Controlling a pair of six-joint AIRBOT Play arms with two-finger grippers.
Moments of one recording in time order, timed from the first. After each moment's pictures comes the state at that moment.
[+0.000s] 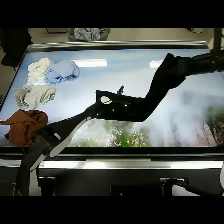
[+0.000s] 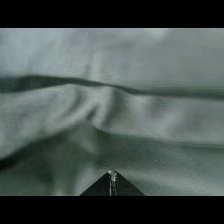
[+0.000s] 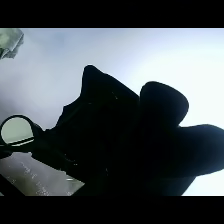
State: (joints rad) left arm -0.65 -2.11 1.79 0.26 -0.80 -1.41; right arm -0.17 -1.40 1.80 -0.82 1.47 1.11
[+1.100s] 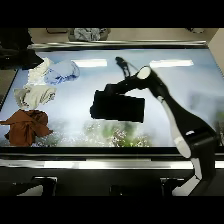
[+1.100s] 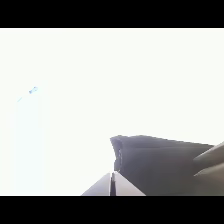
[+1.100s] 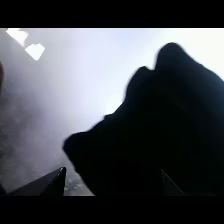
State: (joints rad) left arm 0.02 -1.30 1.78 1.19 -1.24 -1.50; right arm 0.26 -1.82 1.80 -0.84 1.11 1.16
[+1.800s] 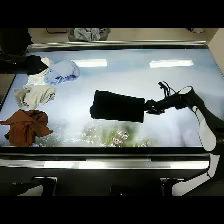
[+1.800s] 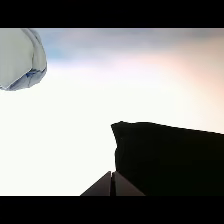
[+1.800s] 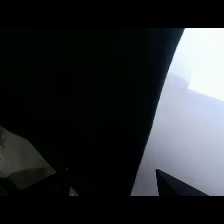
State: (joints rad) left arm 0.00 -1.30 1.73 1.20 -1.23 -1.49; right arm -0.14 -1.80 1.34 -0.75 1.25 1.03
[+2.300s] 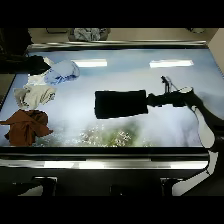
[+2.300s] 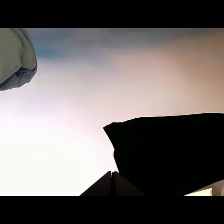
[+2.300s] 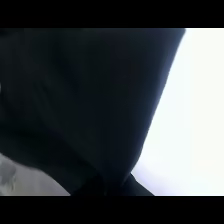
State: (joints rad) left arm -0.03 -1.30 1.72 1.20 -1.23 -1.50; right arm -0.18 -1.83 1.40 -0.57 1.14 0.91
